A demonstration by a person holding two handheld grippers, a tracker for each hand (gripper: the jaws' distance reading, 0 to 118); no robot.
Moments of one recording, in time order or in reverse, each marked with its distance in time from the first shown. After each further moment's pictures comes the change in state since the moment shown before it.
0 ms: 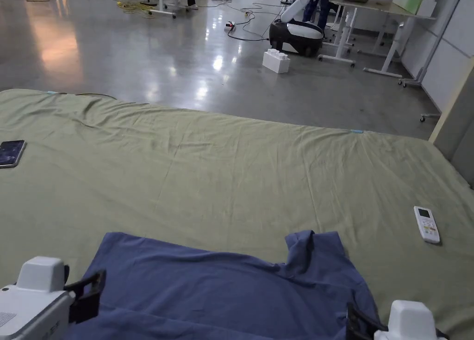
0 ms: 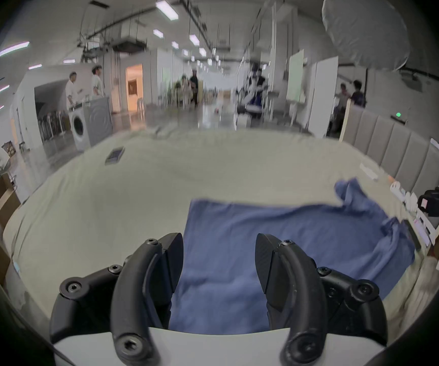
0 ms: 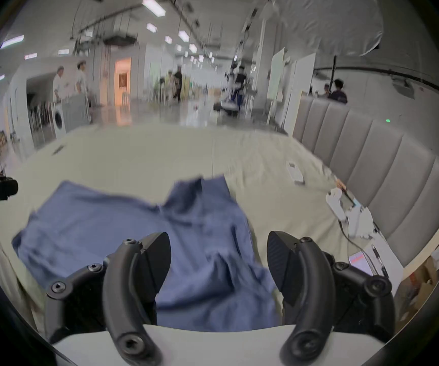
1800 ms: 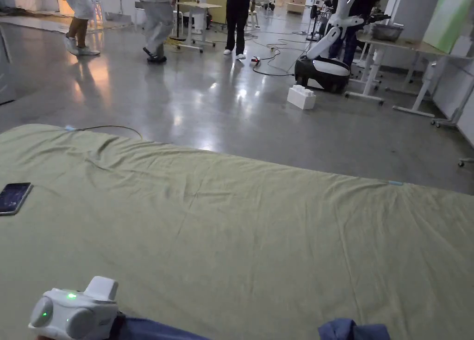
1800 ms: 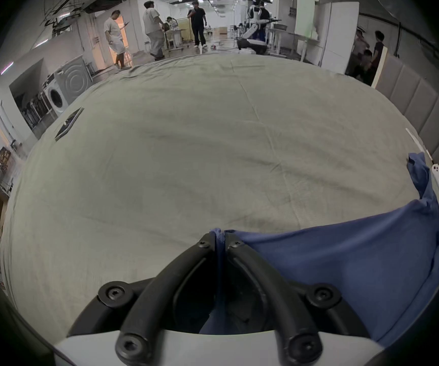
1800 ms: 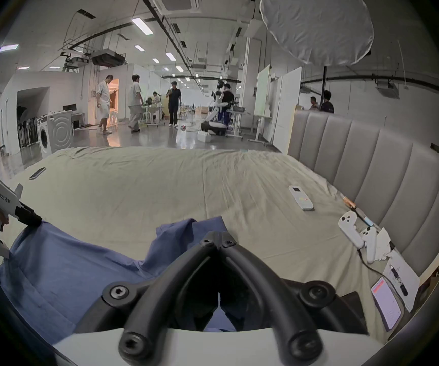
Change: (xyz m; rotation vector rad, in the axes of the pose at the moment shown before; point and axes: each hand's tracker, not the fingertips) left arm -0.022 0.021 -0.277 -0.473 0.012 -0.077; right arm -0.007 0.029 -0.116 0.068 -0.069 -0.017
